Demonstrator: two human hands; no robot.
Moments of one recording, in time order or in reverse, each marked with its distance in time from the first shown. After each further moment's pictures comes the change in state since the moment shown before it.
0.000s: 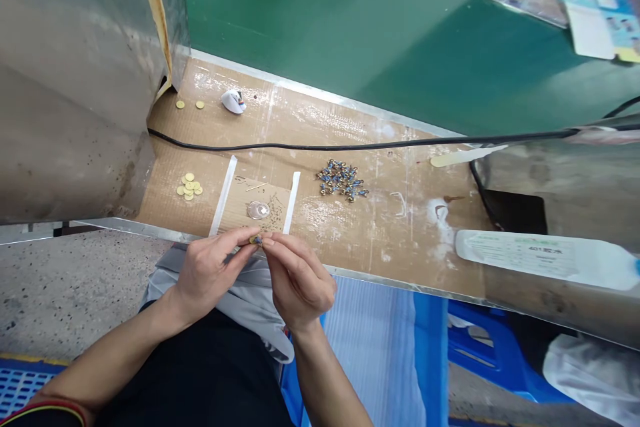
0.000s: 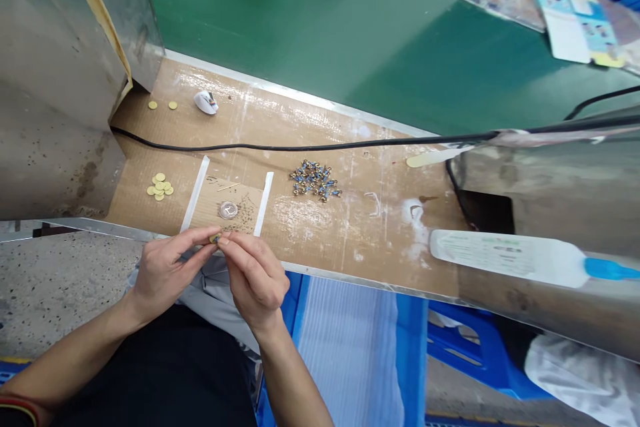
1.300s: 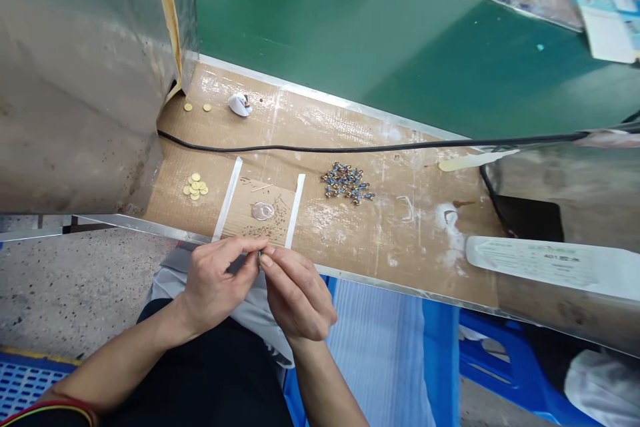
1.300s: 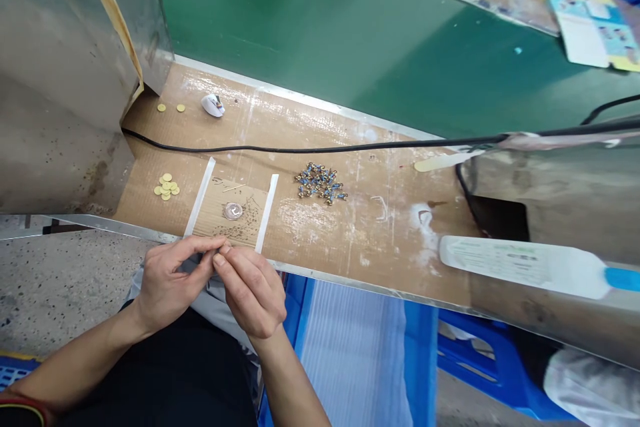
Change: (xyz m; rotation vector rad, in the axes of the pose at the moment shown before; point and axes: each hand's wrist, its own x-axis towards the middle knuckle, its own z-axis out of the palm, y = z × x) left_hand -0.003 0.023 -0.002 -0.051 0.051 -0.070; right_hand -0.016 -0.001 0.005 -0.125 0.080 -0.248
